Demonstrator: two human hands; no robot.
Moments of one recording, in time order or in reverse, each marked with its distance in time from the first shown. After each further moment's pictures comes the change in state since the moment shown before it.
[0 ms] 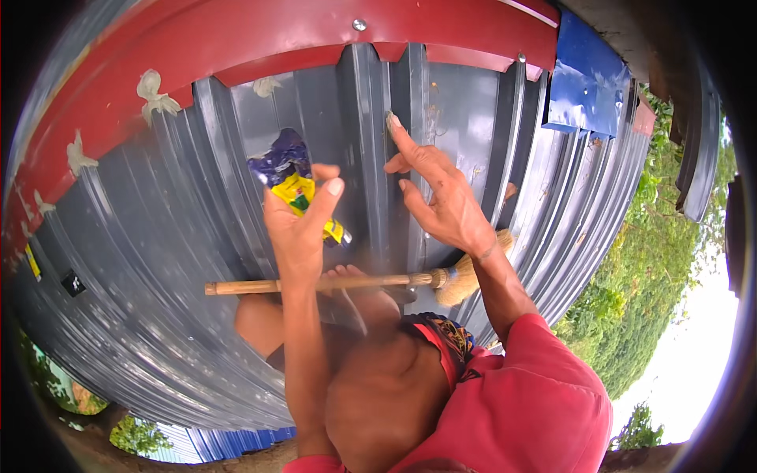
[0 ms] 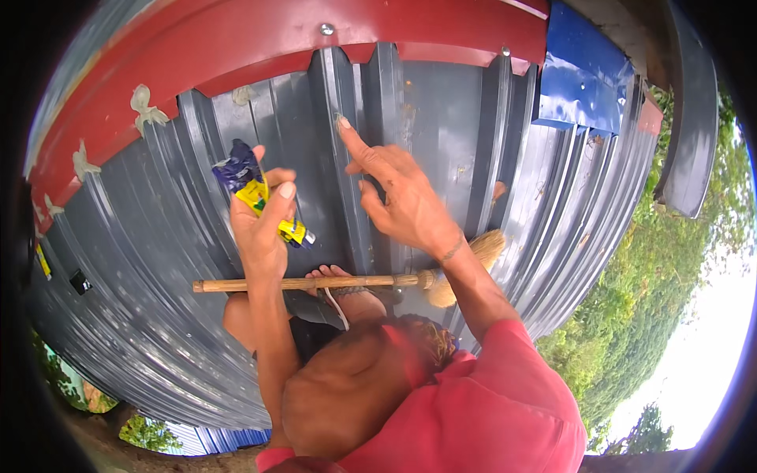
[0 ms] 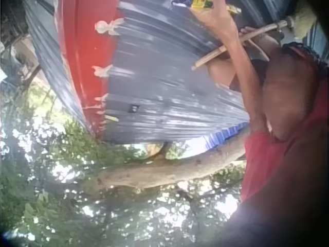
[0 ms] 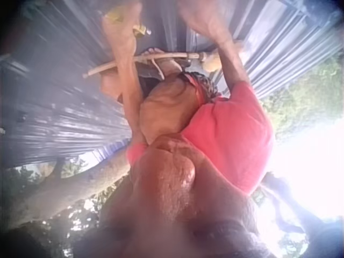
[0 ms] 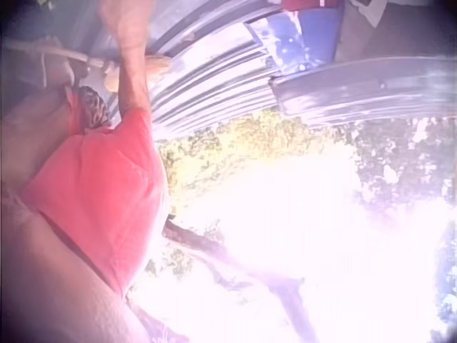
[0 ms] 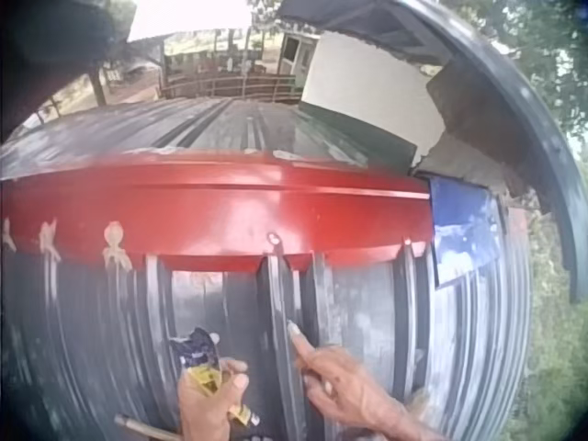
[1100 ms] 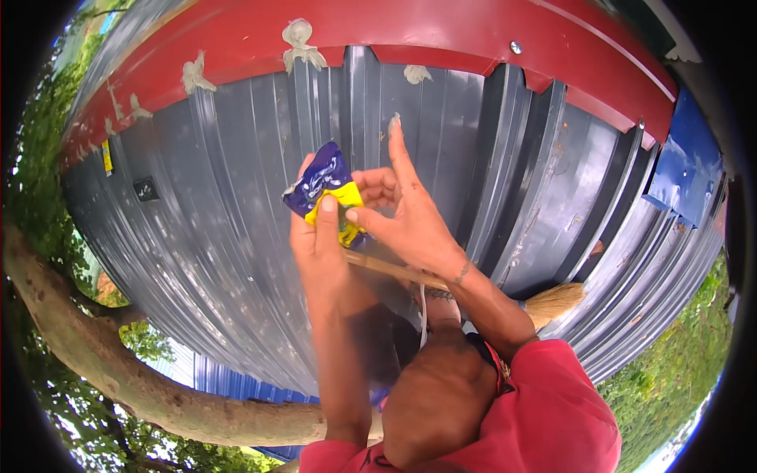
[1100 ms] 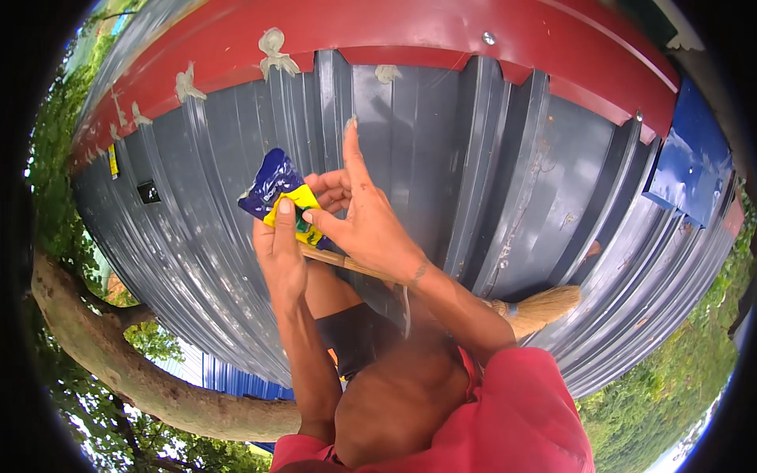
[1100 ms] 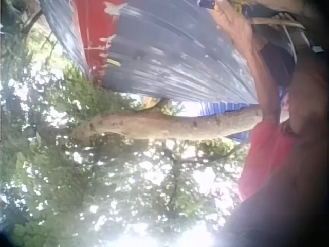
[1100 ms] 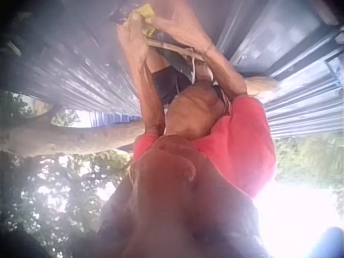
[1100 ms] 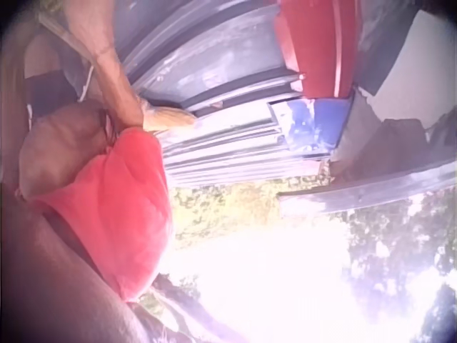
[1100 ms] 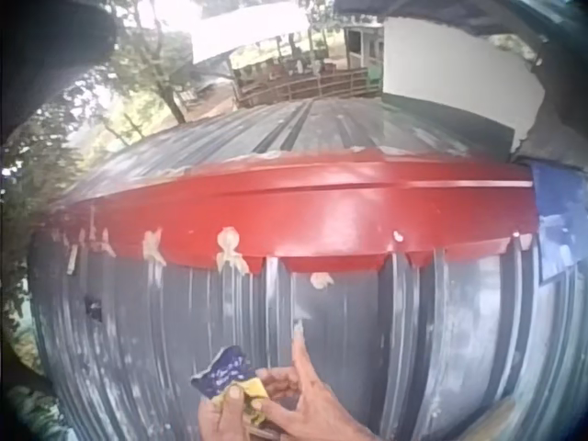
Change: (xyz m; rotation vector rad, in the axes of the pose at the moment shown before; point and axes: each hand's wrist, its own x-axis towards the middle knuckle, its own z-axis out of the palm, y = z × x) left_hand -0.043 0.060 -0.059 0.119 0.346 0.169; right_hand 0.055 -0.097 0.133 1.040 -0.245 0.213
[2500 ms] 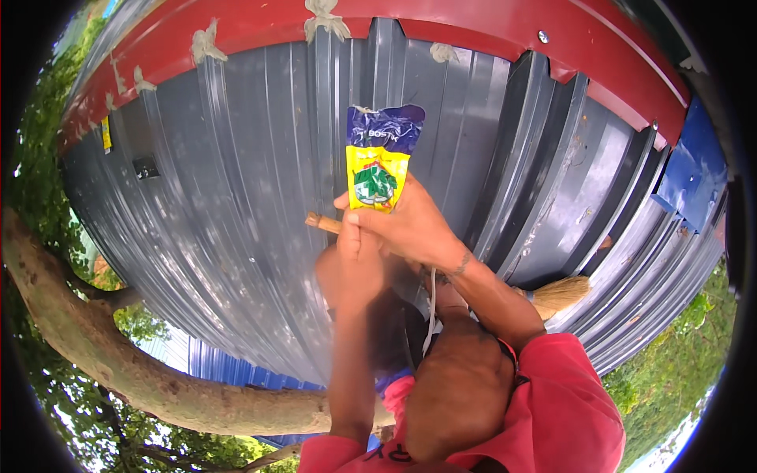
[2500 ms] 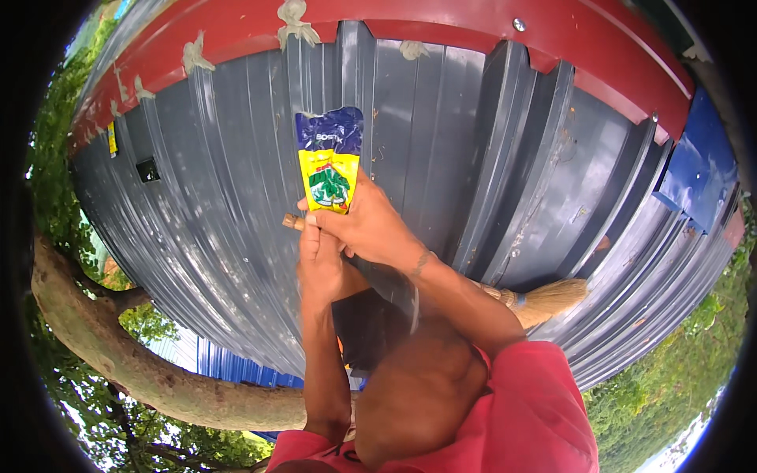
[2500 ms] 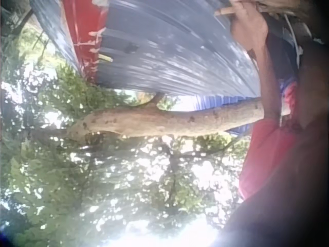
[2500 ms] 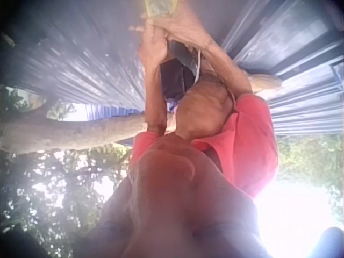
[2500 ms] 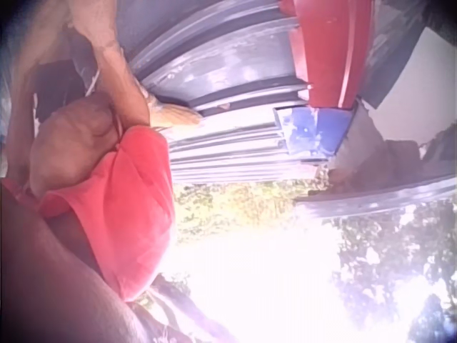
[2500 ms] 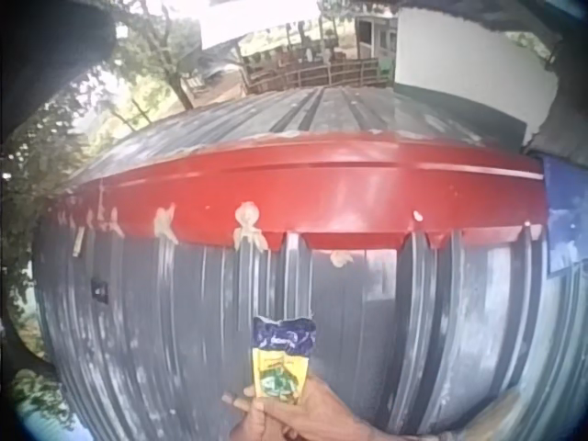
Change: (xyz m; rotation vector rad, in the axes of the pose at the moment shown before) left_hand -0.050 -0.053 -0.049 0.385 0.043 -0.241; right_hand -0.006 0.022 0.026 0.045 -0.091 0.259
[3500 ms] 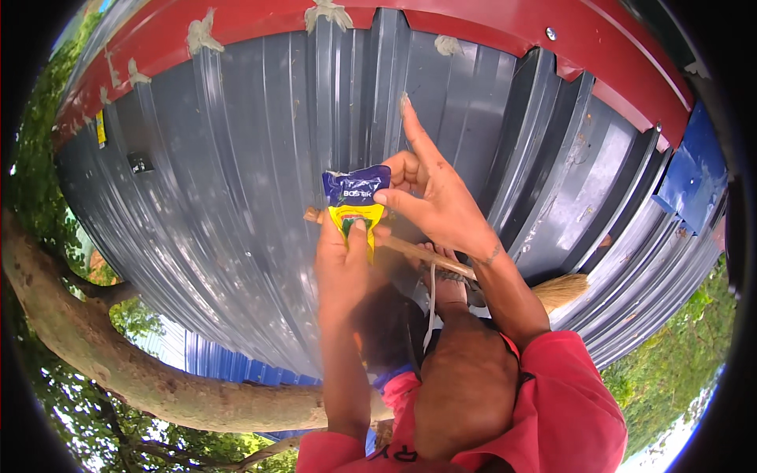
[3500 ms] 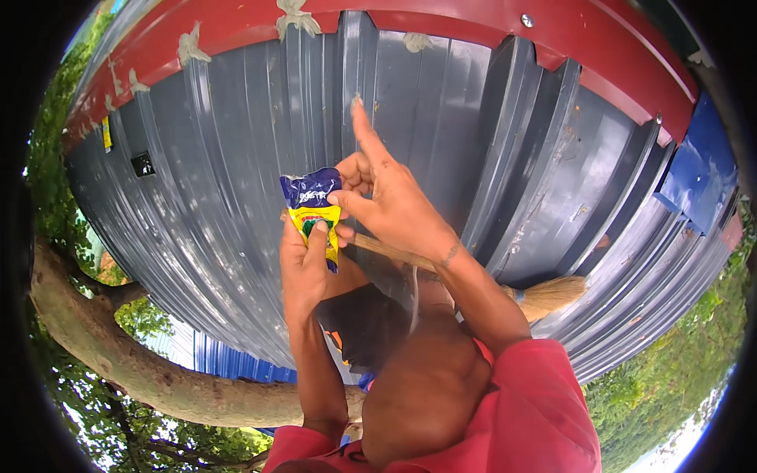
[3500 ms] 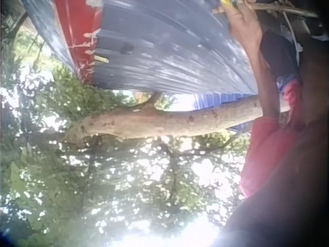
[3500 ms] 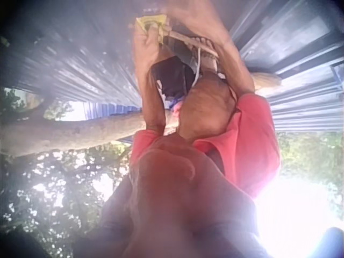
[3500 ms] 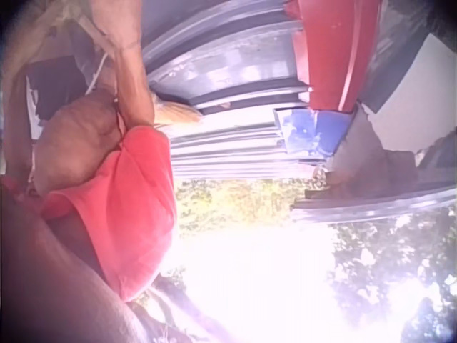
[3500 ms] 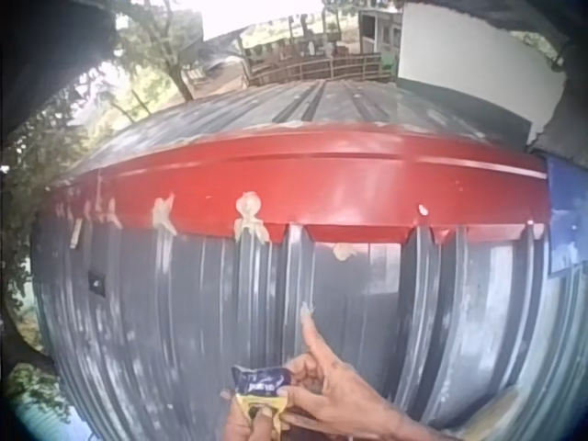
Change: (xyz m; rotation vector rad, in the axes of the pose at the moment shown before) left_hand -0.003 0.030 -0.014 -0.054 -0.067 -0.008; right_hand 0.000 -0.009 -0.028 -0.096 -0.047 -0.203
